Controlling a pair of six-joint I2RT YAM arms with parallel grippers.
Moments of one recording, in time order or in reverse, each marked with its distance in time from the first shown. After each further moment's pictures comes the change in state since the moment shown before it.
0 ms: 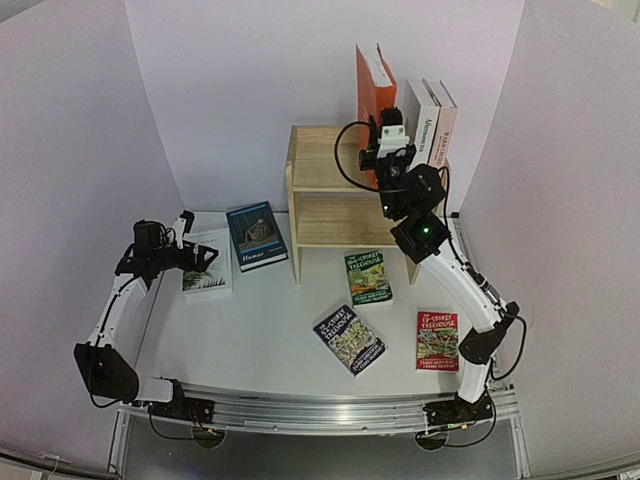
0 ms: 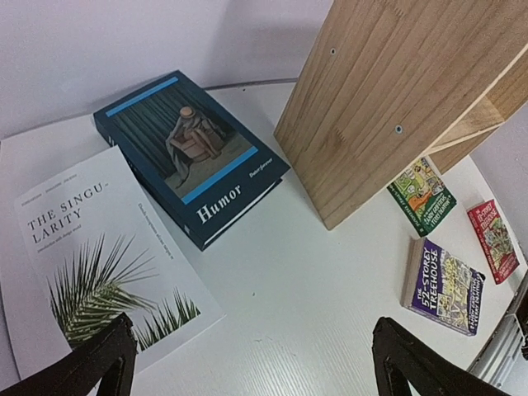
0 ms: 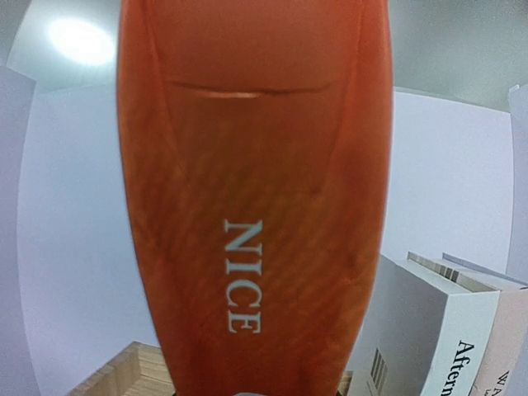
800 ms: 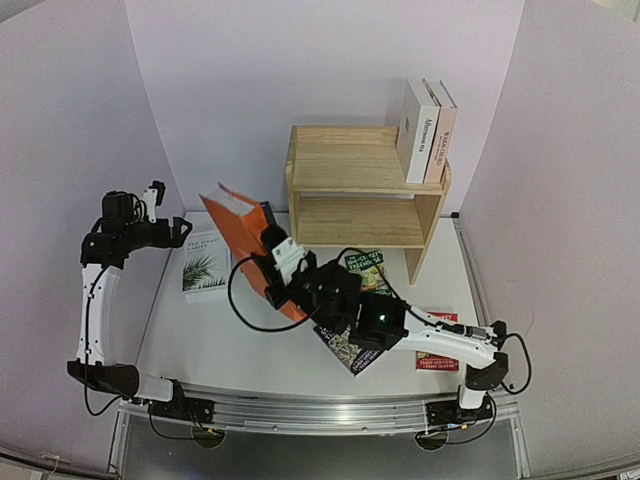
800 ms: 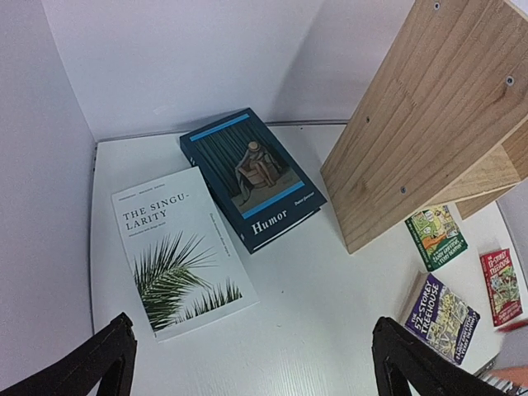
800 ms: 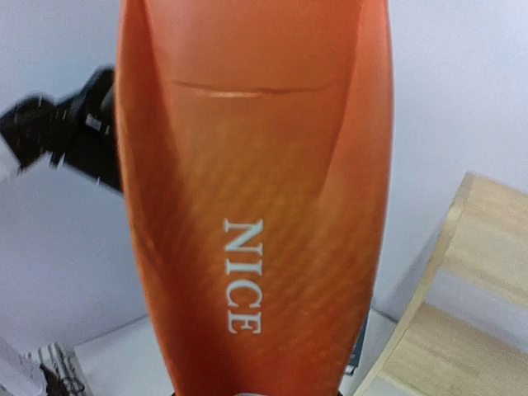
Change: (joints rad) left arm 0.001 0.029 0.586 -0.515 -0.231 -0.065; right arm 0.563 -0.057 -0.259 -0.386 0.000 0.369
